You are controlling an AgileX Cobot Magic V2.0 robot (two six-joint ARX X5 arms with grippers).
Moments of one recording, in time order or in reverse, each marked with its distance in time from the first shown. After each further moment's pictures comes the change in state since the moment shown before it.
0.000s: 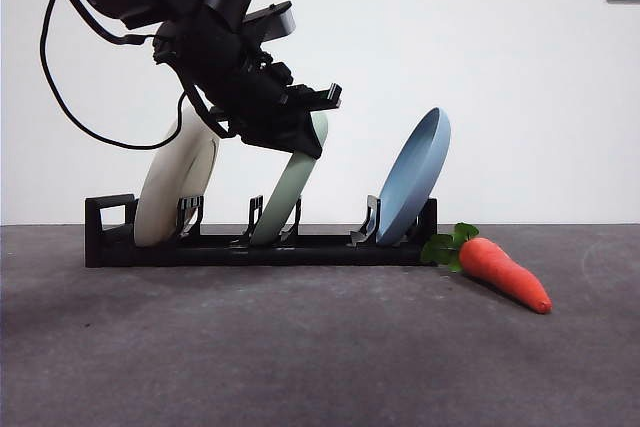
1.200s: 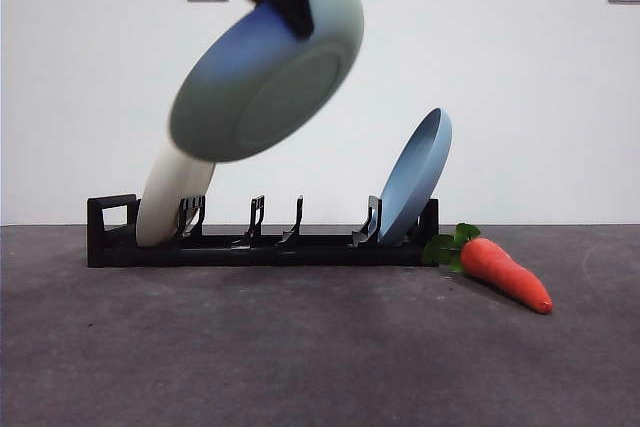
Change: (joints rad) left arm -0.345 -0.477 -0.006 -0.809 -0.234 0.194; right arm 0.000 0.000 0.000 0.000 0.000 0.000
